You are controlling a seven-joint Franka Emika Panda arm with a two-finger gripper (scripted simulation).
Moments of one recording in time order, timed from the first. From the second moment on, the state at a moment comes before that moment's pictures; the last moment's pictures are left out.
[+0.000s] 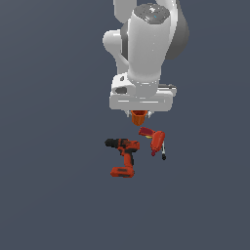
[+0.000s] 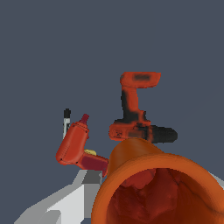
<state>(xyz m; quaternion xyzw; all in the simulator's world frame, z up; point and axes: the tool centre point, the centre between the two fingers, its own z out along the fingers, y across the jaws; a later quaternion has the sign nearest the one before) -0.015 0.050 0.265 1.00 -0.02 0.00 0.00</state>
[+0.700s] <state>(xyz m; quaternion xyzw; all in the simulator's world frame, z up) 0.024 0.154 0.361 1.00 -0.02 0.00 0.00</state>
